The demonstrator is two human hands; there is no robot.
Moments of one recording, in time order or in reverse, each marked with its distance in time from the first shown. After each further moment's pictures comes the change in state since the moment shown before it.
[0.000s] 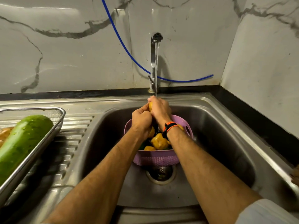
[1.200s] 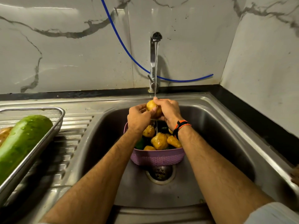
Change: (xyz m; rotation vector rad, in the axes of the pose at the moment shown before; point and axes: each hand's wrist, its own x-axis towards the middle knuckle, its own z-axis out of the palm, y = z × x) left_hand 0.013 0.000 -0.017 0.550 0.112 0.143; right_hand 0.017 0.016 -0.026 0.242 -0.109 0.079
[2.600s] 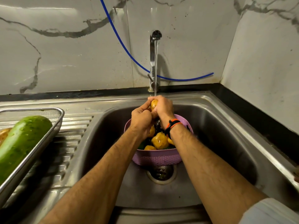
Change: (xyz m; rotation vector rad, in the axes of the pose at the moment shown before) left_hand -0.011 0.009 0.009 -0.480 -0.105 -0.150; right_hand -0.011 -0.012 0.026 -0.077 0.122 0.039
